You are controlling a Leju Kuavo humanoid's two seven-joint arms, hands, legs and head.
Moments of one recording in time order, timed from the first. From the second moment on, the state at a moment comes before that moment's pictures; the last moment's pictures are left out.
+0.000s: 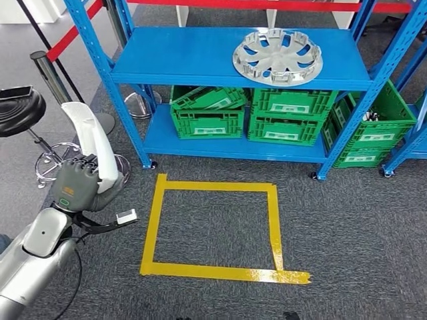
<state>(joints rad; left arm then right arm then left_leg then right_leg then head) -0.31 0.40 -0.47 -1.37 -1.48 0.69 0.00 -0.05 0.12 0.08 -0.18 0.07 -0.13 0.02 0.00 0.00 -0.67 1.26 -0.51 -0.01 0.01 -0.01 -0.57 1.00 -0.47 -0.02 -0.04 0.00</state>
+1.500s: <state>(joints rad) -0.37 0.35 -0.52 -1.32 -1.45 0.70 -0.01 -0.04 0.13 0.06 -0.18 0.08 -0.14 0.01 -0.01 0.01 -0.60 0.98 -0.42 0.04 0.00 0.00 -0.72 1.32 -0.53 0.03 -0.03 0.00</state>
